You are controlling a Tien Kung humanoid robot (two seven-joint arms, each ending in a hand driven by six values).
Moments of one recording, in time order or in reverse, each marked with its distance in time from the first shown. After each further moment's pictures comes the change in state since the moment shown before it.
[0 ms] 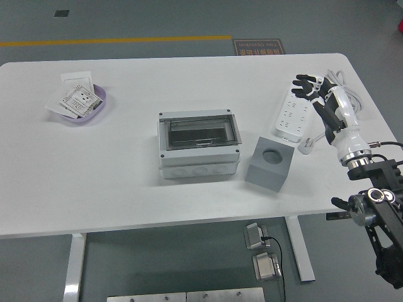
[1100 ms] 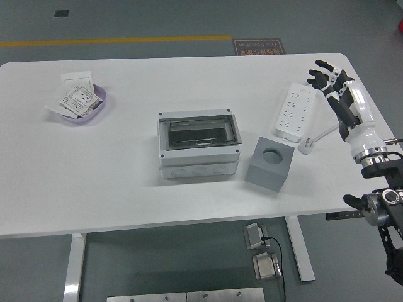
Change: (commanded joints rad) left arm -0.012 0.011 0.011 0.000 -0.009 -0.001 -0.011; right arm -0.028 -0.010 0.074 0.079 -0.109 -0.001 -0.048
